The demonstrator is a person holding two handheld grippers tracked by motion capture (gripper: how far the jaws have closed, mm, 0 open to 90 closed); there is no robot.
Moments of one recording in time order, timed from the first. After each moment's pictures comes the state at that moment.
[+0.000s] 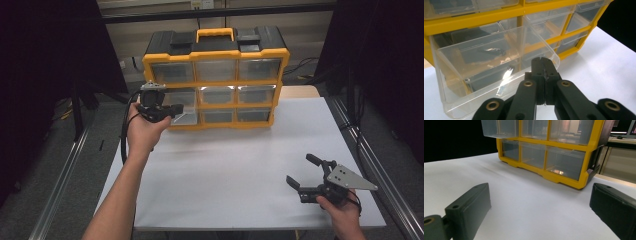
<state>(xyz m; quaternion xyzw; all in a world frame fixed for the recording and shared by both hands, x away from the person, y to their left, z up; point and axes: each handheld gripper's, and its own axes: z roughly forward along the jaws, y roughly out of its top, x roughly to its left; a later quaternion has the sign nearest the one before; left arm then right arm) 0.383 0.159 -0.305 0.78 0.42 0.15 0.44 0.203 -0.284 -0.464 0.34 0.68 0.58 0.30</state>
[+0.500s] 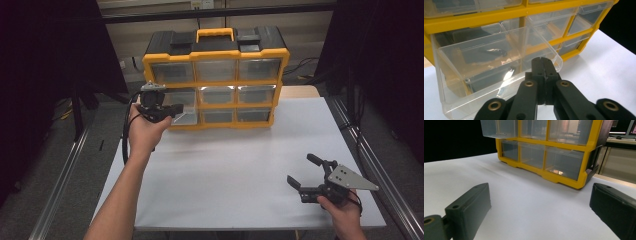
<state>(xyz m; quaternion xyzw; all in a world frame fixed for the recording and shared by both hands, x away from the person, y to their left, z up) 0.383 0.159 -0.308 0.77 0.43 0.16 0.44 0.203 -0.285 -0.464 0.34 0.67 0.58 0.31</state>
